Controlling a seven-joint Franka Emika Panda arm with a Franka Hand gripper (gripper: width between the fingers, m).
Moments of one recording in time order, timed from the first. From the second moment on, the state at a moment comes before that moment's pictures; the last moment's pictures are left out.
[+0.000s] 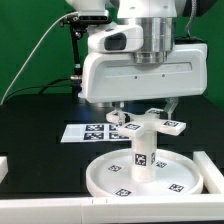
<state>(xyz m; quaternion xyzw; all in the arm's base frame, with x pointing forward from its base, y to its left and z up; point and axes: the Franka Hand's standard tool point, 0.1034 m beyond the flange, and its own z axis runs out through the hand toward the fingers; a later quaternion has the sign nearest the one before) 0.564 0.041 0.102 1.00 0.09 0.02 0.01</state>
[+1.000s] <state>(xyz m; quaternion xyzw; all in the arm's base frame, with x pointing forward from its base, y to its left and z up) 0.562 0.040 0.100 0.84 -0.54 0.04 -0.04</state>
